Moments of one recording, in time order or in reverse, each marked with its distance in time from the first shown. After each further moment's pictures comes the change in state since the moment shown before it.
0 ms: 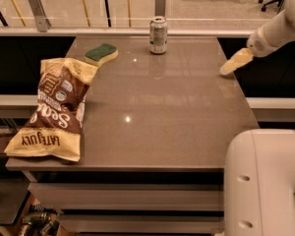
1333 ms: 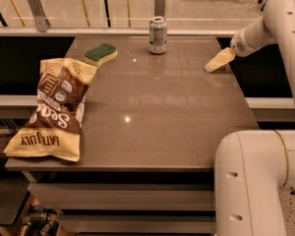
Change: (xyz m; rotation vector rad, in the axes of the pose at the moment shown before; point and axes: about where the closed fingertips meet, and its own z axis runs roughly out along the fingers) arm -0.041 -0.004 0.048 0.031 -0.096 -0.034
